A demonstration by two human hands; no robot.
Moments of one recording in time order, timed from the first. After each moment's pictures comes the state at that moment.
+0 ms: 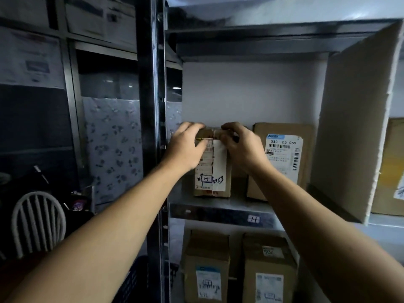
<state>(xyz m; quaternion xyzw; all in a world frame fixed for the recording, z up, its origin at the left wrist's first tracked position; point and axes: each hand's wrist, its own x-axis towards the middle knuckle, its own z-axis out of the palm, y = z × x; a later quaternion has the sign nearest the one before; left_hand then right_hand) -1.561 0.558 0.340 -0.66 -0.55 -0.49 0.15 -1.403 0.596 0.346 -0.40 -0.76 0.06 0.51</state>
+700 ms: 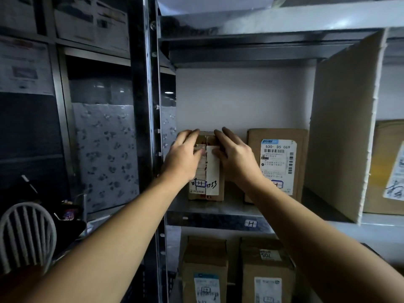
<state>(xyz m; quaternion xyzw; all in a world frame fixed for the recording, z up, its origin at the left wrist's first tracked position) -1.557 0.571 0.328 -0.65 -0.57 -0.48 0.15 -1.406 0.602 0.324 -0.37 -0.80 -0.09 0.47</state>
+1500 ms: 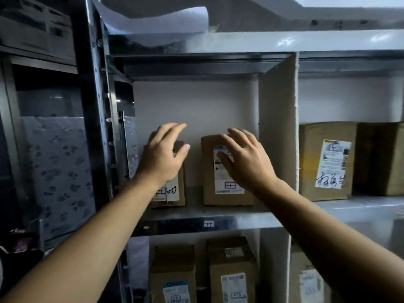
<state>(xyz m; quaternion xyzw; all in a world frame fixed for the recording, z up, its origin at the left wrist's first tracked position) -1.510 0.550 0.353 -0.71 -0.42 -0.51 0.25 -1.287 0.562 0.335 -0.42 -0.75 -0.31 0.41</state>
